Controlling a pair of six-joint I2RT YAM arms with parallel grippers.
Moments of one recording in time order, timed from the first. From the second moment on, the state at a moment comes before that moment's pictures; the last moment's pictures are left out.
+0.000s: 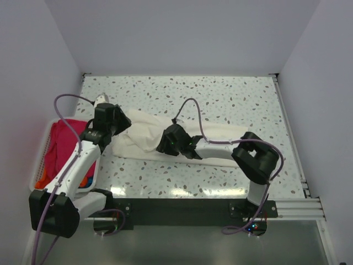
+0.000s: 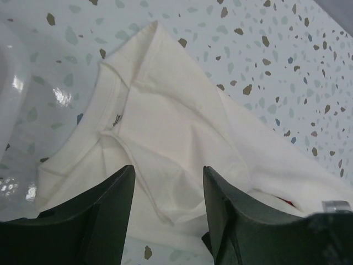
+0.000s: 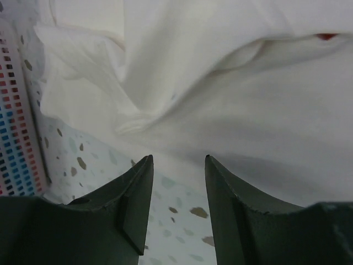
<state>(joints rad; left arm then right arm) -0.23 1.11 0.82 -0.37 -0.16 -0.68 0.92 1.77 1.00 0.00 0.11 1.00</state>
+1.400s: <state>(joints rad) -0.14 1.14 0.83 -0.41 -0.06 -0.59 1.01 1.81 1.00 0.10 0.24 1.23</state>
